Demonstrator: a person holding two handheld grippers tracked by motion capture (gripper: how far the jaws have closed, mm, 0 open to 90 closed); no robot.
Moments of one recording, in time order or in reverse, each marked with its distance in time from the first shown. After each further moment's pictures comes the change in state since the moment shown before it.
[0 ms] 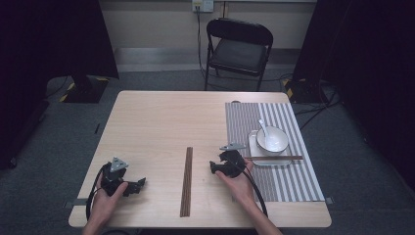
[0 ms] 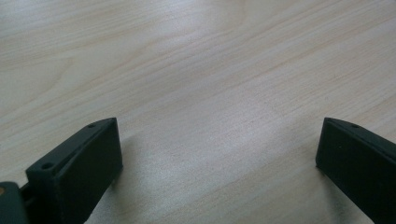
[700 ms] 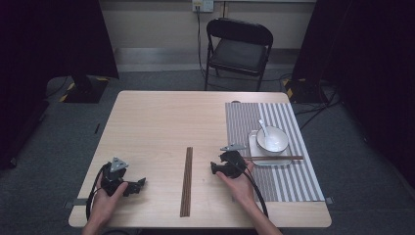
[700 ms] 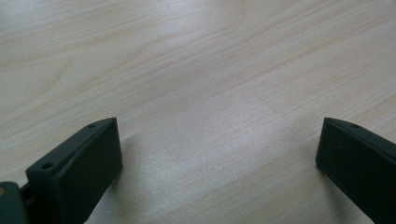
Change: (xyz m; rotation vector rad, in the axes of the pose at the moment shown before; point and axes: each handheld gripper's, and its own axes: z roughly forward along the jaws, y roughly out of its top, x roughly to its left) left arm 0.000 0.000 0.000 0.000 0.000 0.000; right arm -0.001 -0.002 -0.002 0.012 -0.008 0.011
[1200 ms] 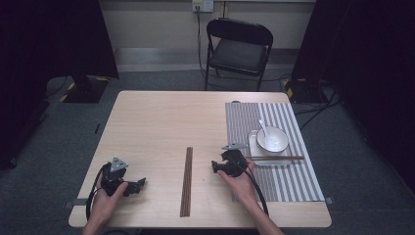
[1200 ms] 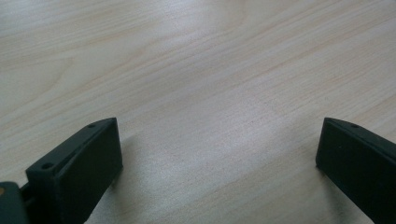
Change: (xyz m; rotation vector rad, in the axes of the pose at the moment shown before) left arm 0.000 0.000 0.000 0.005 0.000 0.007; right arm -0.004 0.002 -0.002 -0.003 0.009 0.013
